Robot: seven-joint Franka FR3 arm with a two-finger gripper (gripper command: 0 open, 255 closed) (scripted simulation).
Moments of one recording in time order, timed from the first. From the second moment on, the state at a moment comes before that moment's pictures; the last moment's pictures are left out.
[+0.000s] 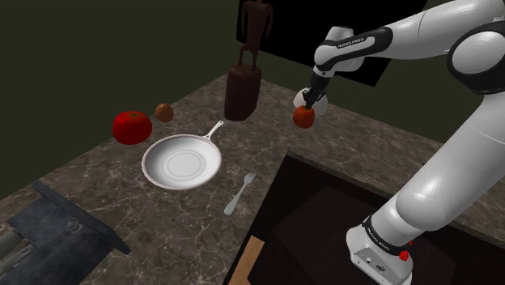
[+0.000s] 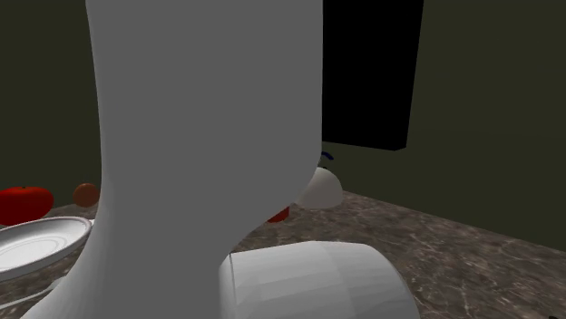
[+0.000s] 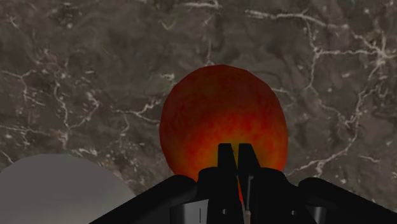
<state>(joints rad) -0.09 0.06 -0.26 -2.07 0.02 2.17 -0.14</state>
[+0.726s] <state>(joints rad) -0.08 0.02 -0.26 -1.98 0.00 2.03 -0.13</state>
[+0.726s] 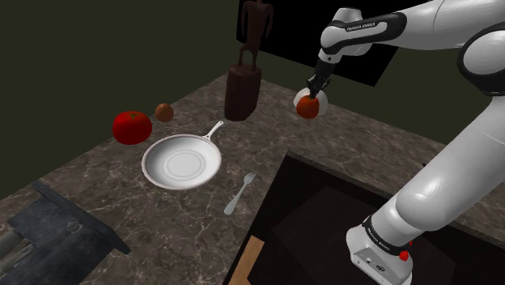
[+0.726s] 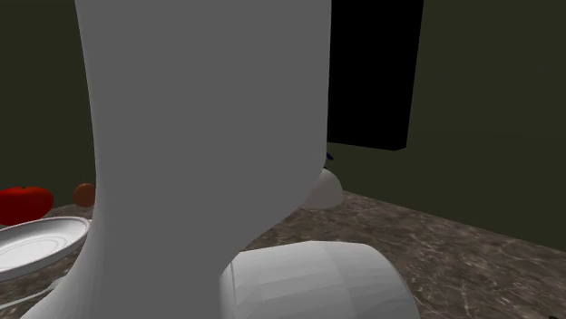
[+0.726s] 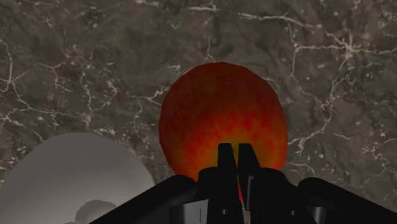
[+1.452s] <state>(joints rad) -0.08 -0.01 -0.26 -1.86 0.00 1.88 -0.12</state>
